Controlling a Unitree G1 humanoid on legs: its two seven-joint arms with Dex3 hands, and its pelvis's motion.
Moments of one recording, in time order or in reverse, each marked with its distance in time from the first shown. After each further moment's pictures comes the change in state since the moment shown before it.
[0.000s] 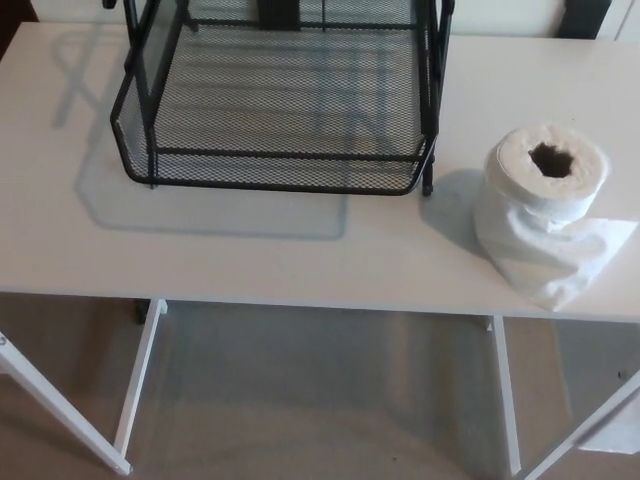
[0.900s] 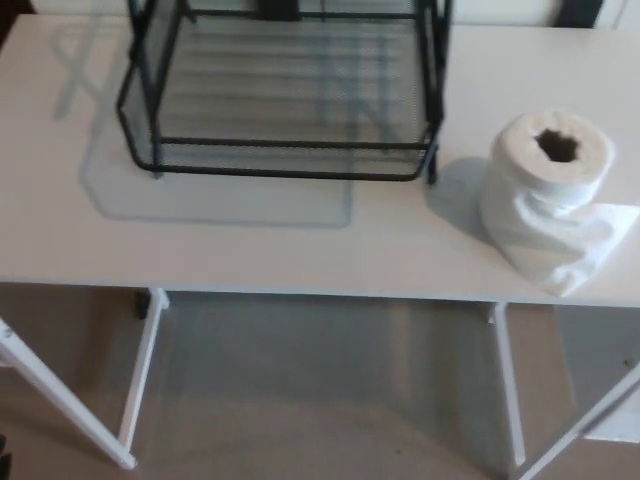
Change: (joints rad) left_arm -0.005 0.007 -0.071 0.001 0.025 0.001 -0.001; right_arm 0.066 -0.021 0.154 0.138 -0.058 -0.060 0.056
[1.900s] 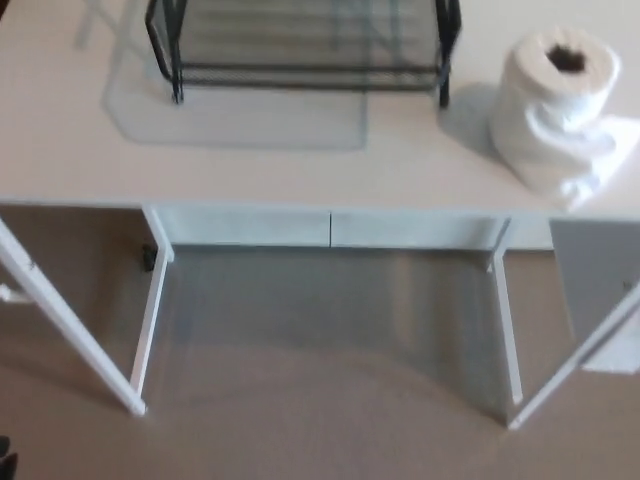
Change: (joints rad) left_arm -0.008 -0.002 -0.008 0.025 0.003 -0.008 -0.013; right_arm 0.028 -0.003 -0.020 -0.029 0.004 0.019 0.006
